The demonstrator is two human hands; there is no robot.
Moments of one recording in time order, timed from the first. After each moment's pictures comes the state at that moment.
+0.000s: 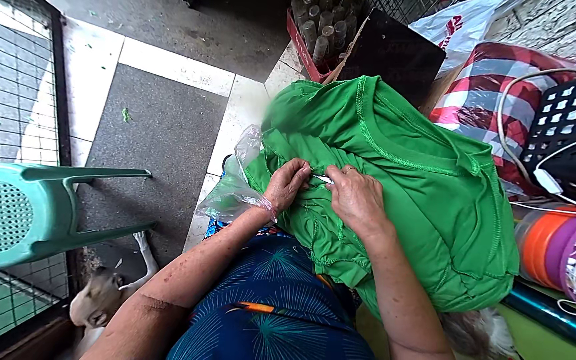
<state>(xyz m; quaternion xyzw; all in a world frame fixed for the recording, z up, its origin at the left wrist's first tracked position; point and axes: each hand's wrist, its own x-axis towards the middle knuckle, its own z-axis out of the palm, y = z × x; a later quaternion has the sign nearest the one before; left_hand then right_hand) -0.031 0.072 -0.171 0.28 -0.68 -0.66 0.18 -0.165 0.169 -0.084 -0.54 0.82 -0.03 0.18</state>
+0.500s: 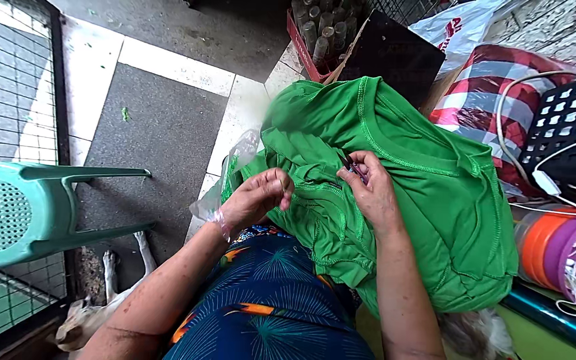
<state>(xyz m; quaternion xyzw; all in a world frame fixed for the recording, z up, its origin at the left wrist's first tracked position) 0.016 0.051 -0.140 0.13 -0.41 -0.89 0.14 -0.188 0.185 -0.092 -0.41 0.80 -0.35 0.27</state>
